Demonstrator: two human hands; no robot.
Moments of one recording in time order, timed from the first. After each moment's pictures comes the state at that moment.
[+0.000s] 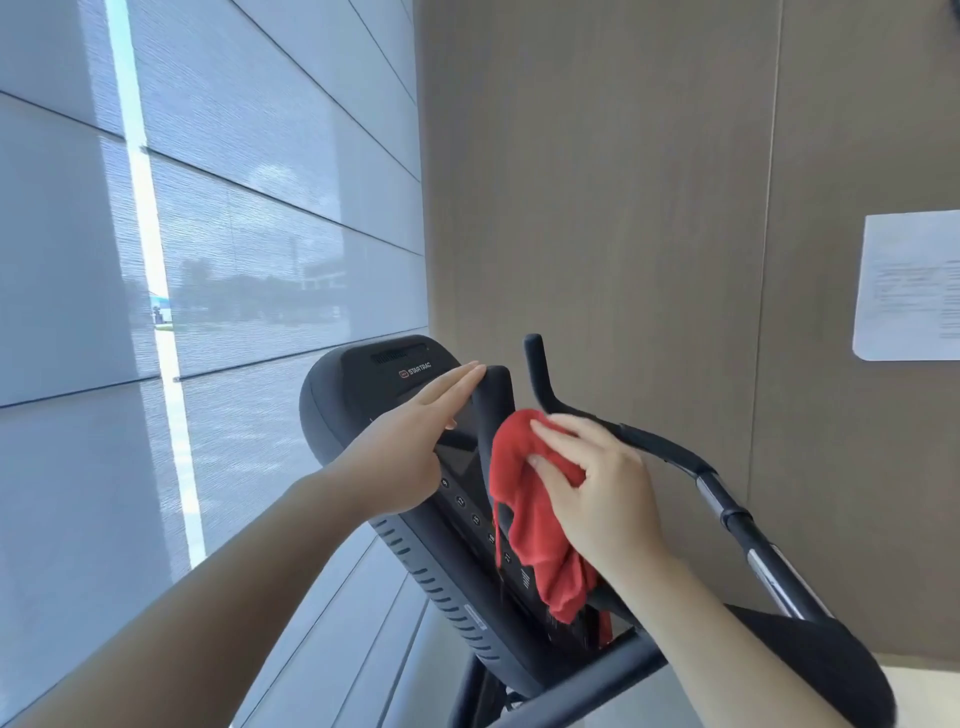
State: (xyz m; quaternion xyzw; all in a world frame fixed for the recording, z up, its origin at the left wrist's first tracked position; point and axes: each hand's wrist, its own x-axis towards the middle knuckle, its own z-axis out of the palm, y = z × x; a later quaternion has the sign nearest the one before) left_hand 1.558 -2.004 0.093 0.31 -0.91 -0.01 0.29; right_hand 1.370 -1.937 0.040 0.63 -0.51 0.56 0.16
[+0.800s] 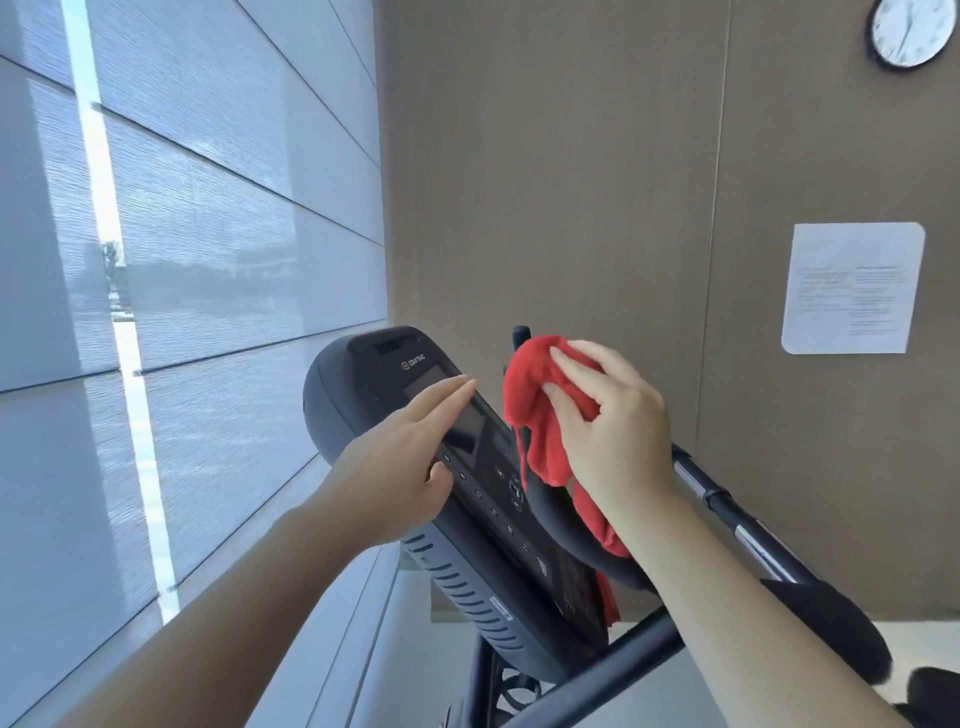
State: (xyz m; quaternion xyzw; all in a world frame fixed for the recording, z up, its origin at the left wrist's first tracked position) left_hand 1.602 -2.015 0.074 0.28 -0.90 0.04 0.33; right_hand 1.416 -1.950 0.077 0.55 -0.53 0.59 0.28
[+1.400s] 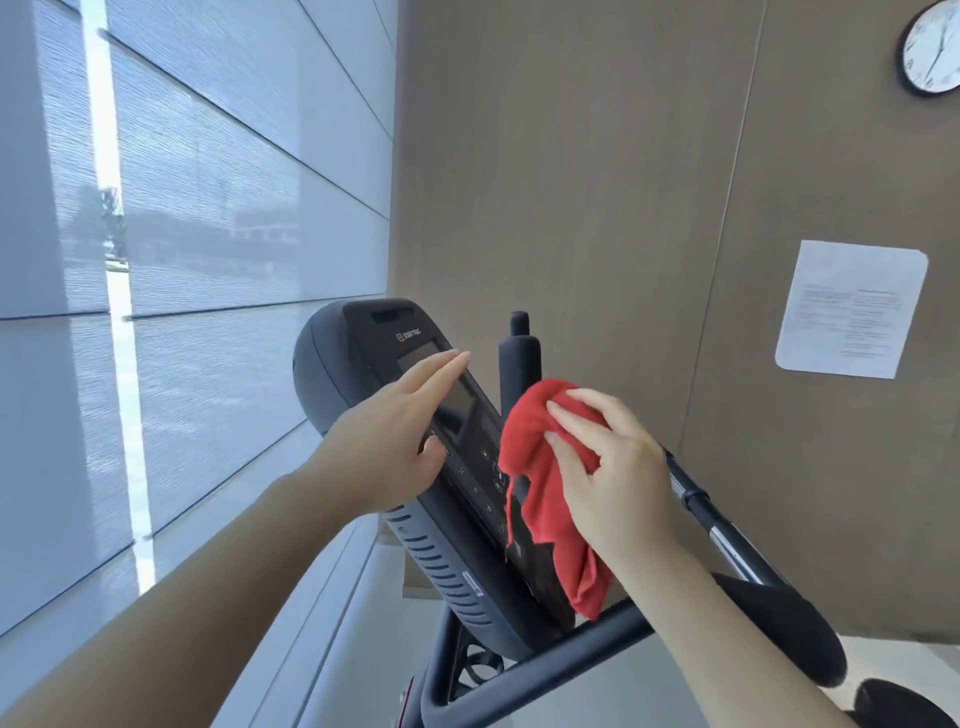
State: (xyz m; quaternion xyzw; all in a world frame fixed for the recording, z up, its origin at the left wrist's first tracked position) left_hand 1.594 -2.011 0.066 0.30 -0.89 0.02 0.36; right_hand 1.401 -1.929 0.034 0.60 -0.55 0.52 0.26
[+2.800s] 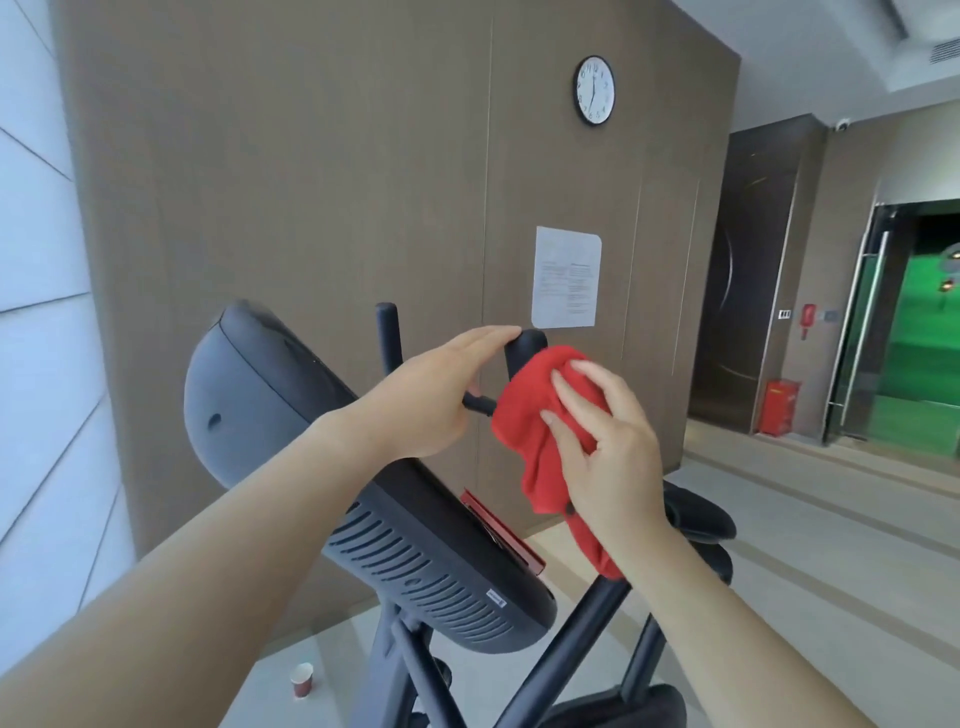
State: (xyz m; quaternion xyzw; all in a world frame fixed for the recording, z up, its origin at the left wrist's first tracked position) left_hand 1.572 -2.115 0.109 -0.06 -0.95 -0.13 0.26; right_hand 1.474 -1.965 0.032 0.39 -0.69 0.44 0.42
